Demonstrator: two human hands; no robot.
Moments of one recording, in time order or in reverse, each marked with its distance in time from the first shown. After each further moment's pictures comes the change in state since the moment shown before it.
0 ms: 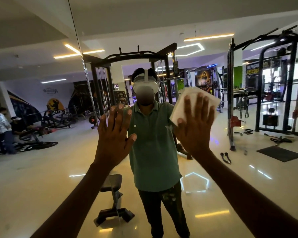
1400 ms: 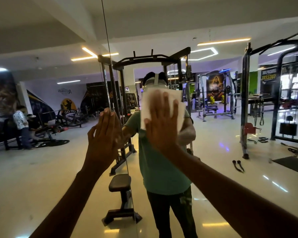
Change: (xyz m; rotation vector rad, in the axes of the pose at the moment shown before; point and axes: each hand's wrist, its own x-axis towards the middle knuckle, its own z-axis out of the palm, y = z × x) left_hand -0.046 -0.078 -0.035 -0.202 0.055 -0.117; right_hand 0.020 -0.164 0.026 0.041 -0.048 -0.228
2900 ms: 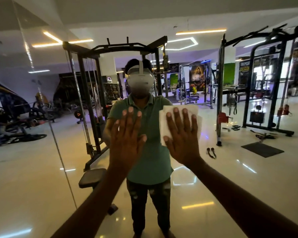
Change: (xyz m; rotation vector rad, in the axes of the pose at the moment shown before) left_hand 0.044 0.248 0.111 -0.008 -0.071 -0.014; right_hand -0.121 0.262 -0.048 -0.045 -0.059 -0.106
